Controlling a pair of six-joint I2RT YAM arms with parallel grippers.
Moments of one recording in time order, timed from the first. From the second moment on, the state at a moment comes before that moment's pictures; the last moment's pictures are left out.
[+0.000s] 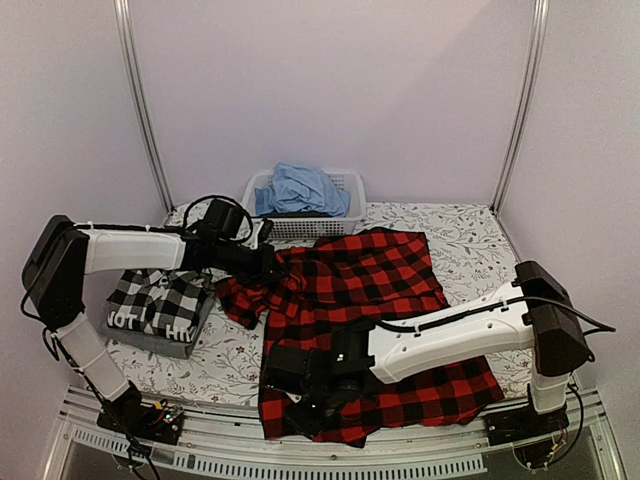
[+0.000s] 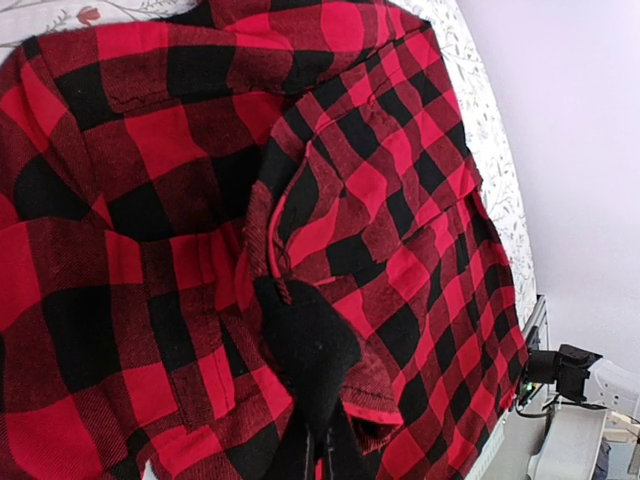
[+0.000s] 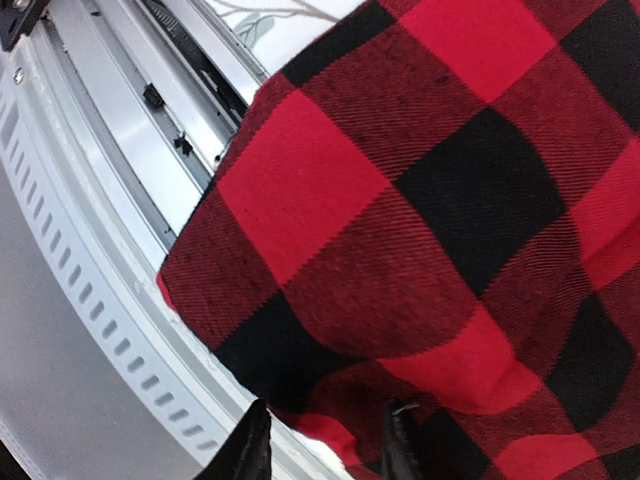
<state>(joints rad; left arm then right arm) -0.55 1.68 1.02 -0.12 0.44 -0.59 1.49 2.07 1.55 -0.74 -0.05 0.59</state>
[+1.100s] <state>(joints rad) -0.41 1.52 1.30 -0.23 0.32 -0.53 1.06 1.19 0.82 -0.96 0.26 1.12</state>
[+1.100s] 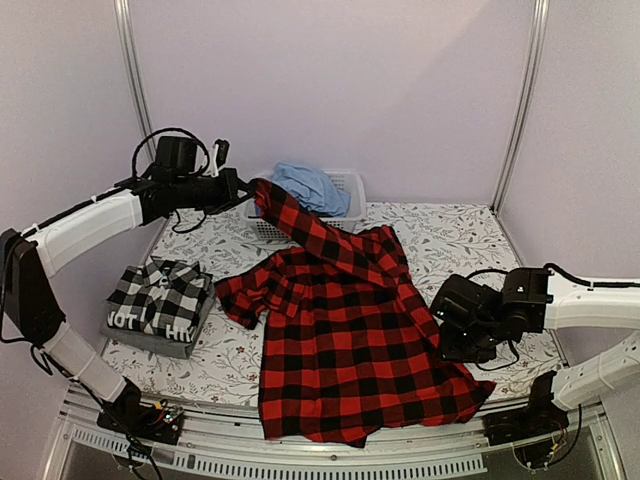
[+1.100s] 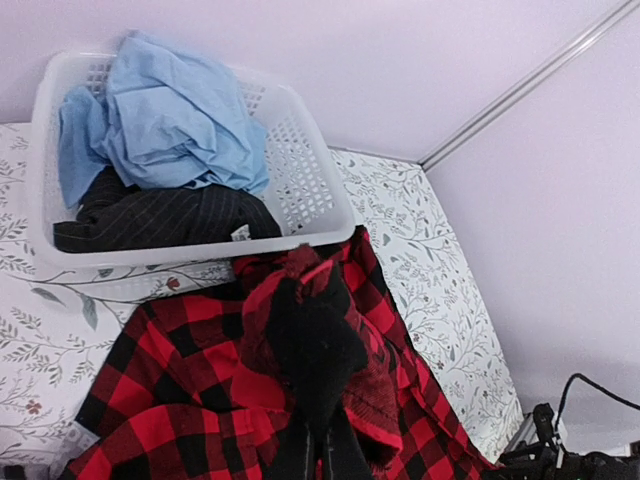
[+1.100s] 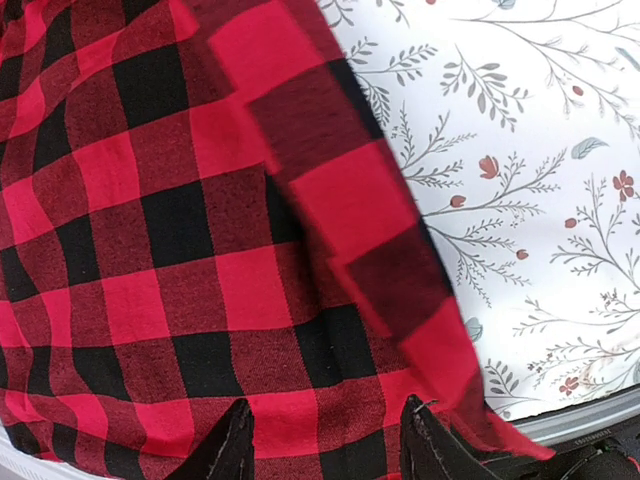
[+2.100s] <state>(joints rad) -0.29 1.57 1.34 -0.30 0.38 -0.51 1.25 1.31 0.81 -1.17 0.16 1.12</state>
